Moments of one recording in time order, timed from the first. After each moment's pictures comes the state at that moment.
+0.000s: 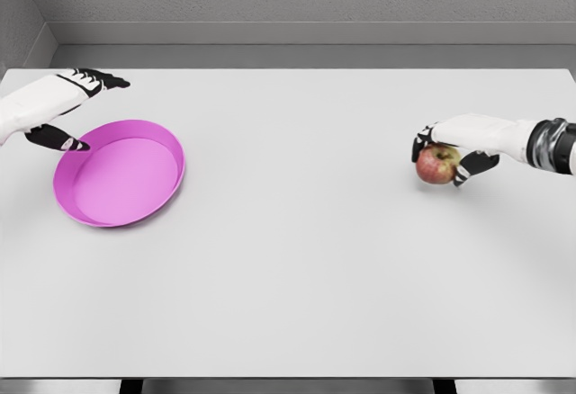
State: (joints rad) left arm -0.61 0.88 -0.60 -1.18 -0.32 -0.61 -0.19; right arm -0.74 -0.95 0.86 -1.62 0.19 -0.06 0.57
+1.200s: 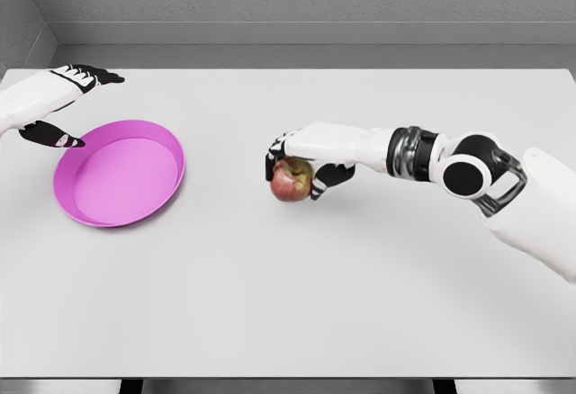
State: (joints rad) left arm -0.61 0.89 -0.58 -1.18 -0.32 -0.61 -0.19; right arm -0.76 -0.57 0.88 -1.70 0.19 -0.06 0.57
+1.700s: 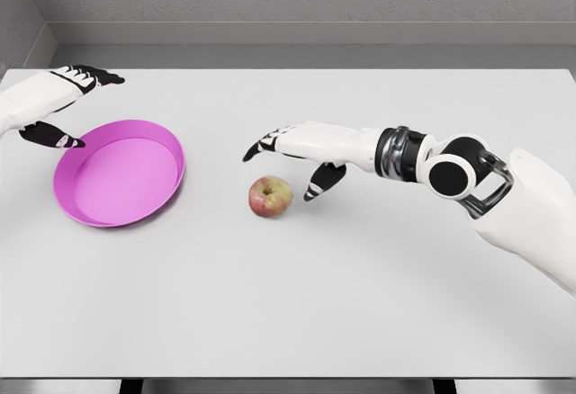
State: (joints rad) left arm -0.61 0.89 -0.58 -1.18 -0.32 -0.61 -0.19; right arm -0.76 -0.54 0.89 -1.70 0.19 0.02 0.56
